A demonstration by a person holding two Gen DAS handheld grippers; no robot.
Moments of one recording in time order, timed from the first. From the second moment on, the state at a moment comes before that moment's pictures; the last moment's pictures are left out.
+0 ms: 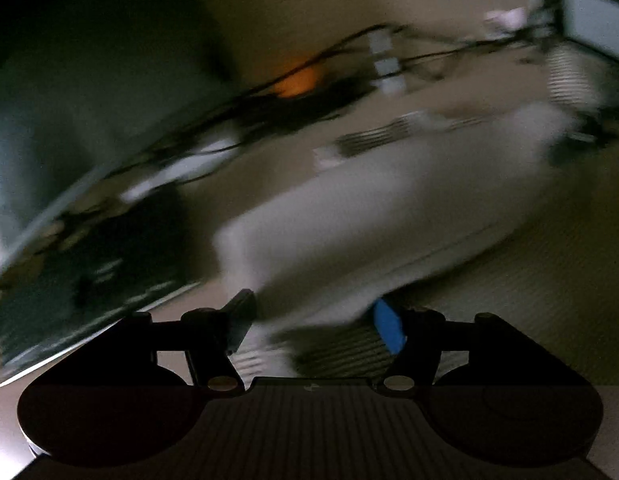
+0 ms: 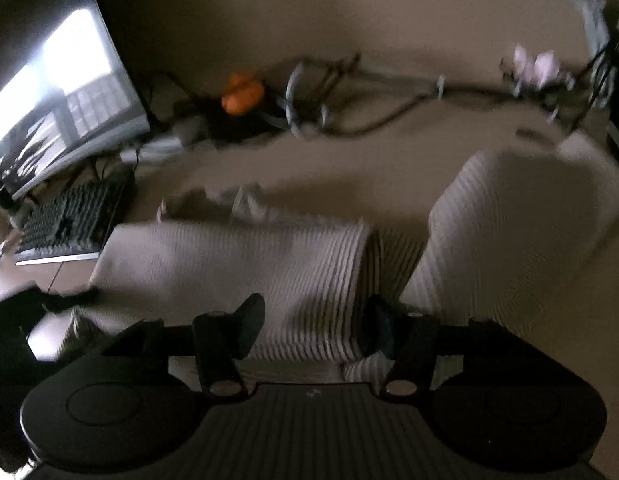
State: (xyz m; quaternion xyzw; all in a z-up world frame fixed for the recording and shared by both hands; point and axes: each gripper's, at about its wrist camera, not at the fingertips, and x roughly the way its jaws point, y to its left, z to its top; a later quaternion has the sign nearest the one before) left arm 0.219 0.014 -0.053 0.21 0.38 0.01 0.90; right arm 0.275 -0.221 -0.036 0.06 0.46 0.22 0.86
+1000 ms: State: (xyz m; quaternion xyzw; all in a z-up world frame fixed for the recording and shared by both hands) left arm 0.172 -0.005 -0.049 0.02 0.45 -0.07 0.89; right arm 0.333 -0.315 -0.061 0.11 0.36 0.02 0.93
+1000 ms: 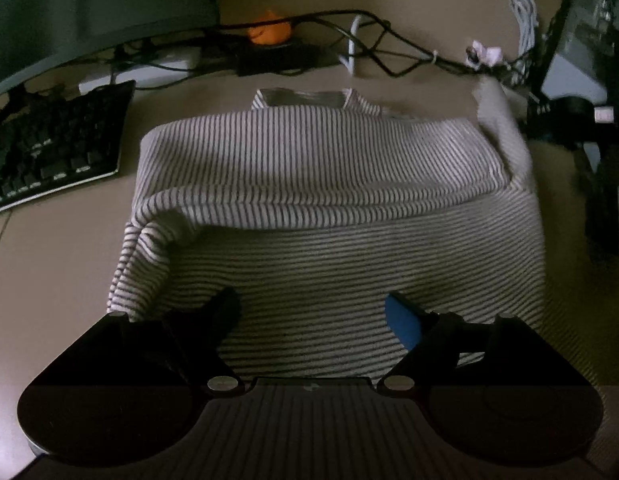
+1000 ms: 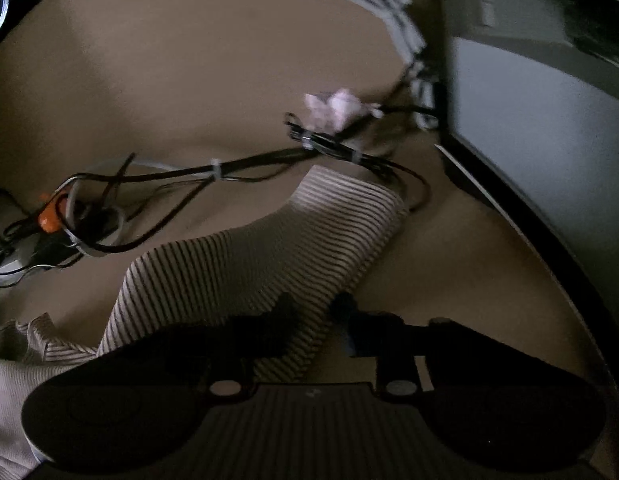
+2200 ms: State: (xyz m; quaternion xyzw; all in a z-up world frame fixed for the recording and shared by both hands) left arm 0.127 0.054 -0.043 -0.02 0.49 0.07 0.87; right arm 0.311 -0.318 -0.028 0.23 0.36 0.10 0.90
